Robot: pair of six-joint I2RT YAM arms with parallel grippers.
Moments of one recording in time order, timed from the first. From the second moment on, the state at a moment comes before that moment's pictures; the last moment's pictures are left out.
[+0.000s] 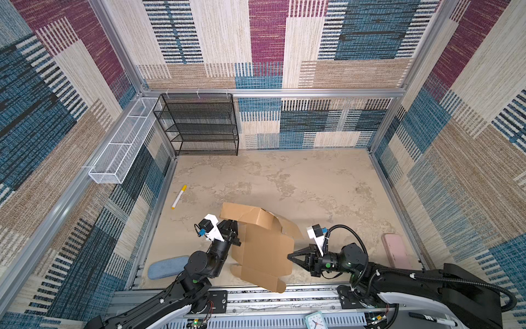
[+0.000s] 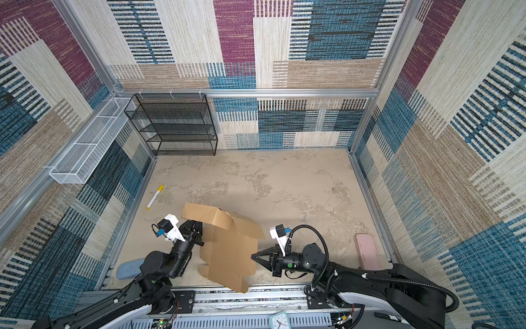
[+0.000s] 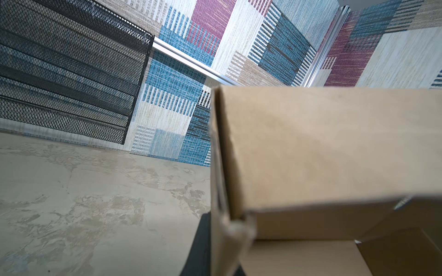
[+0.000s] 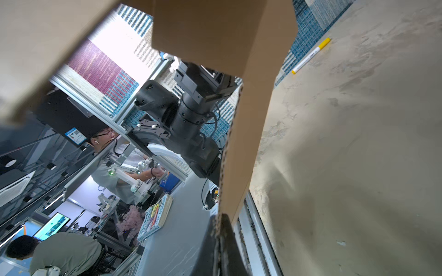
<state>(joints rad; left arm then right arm) -0.87 0.48 0.05 0.70 -0.48 -0.31 1.00 0.95 0.02 0.99 -0.45 0.82</state>
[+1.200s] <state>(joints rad) -0.87 0.49 0.10 0.68 -0.42 -0.42 0.98 0.79 0.13 0.68 -0.36 0.76</state>
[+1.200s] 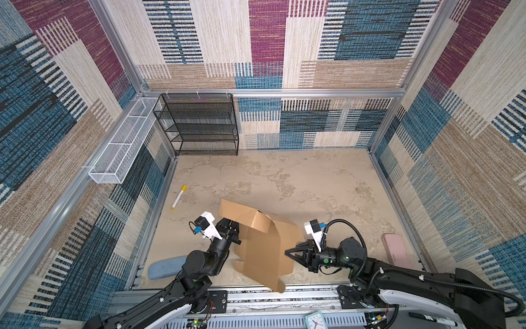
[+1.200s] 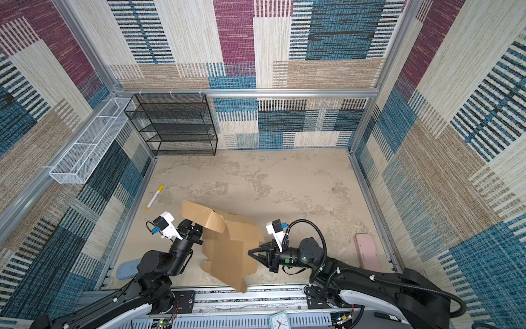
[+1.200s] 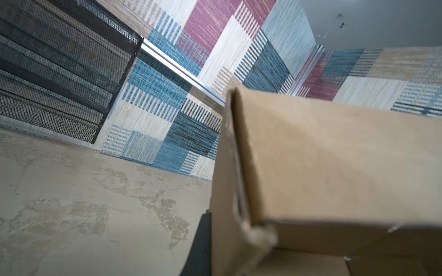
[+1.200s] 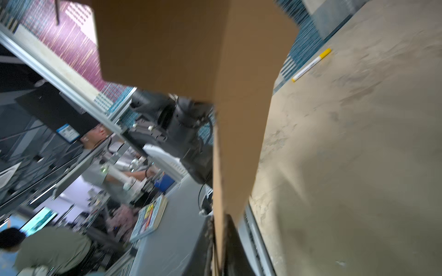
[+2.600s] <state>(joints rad) -0.87 1.51 0.09 1.21 -0.70 -0.10 0.83 0.74 0.40 -0.25 0.21 0.92</state>
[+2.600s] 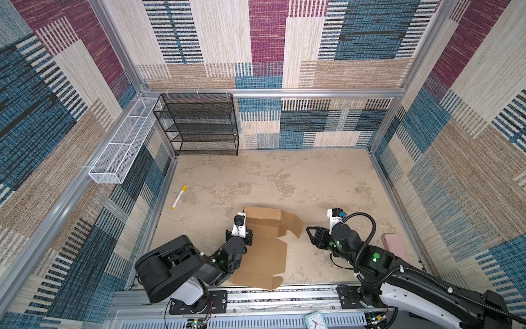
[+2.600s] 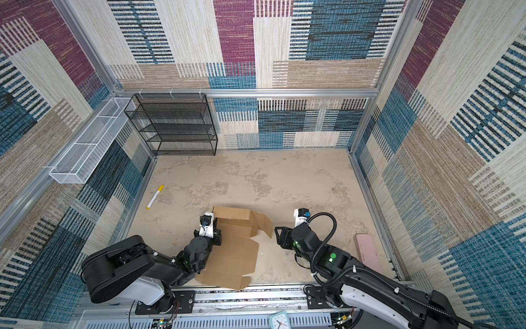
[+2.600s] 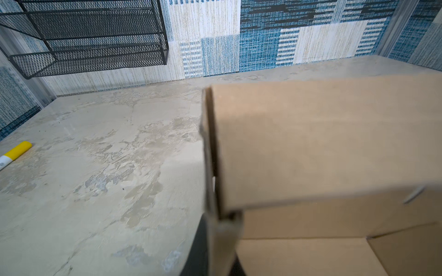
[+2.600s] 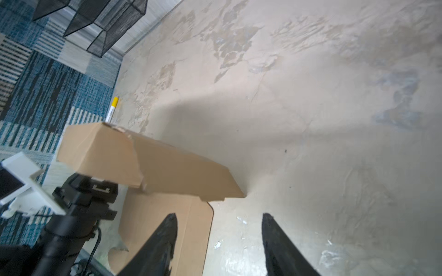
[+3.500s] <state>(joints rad) -0.87 1.61 0.11 1.29 -0.66 -0.10 0.51 1.20 0.54 0.03 -0.27 0.84</state>
